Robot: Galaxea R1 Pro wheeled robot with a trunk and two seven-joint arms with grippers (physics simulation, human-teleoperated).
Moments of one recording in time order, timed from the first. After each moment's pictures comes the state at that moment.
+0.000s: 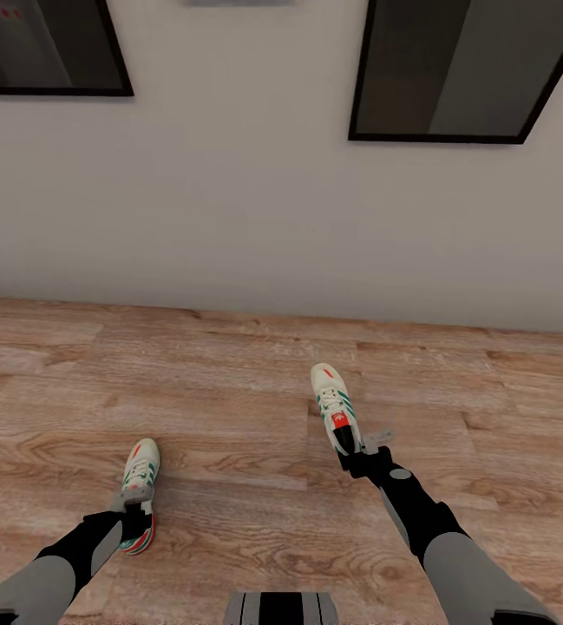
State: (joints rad) left arm -0.68 0.17 0.04 -0.22 0.13 0.25 0.08; right arm -0.69 0.04 -0.09 -0.49 0.28 0.07 0.13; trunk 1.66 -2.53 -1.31
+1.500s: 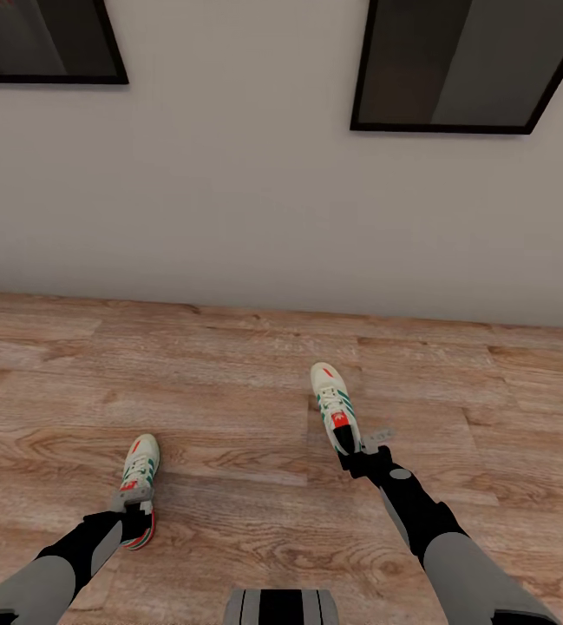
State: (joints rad) left arm -0.68 0.17 0.04 -0.22 0.13 0.25 0.08; right arm -0.69 0.04 -0.09 -0.49 0.28 0.06 0.13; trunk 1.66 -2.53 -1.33
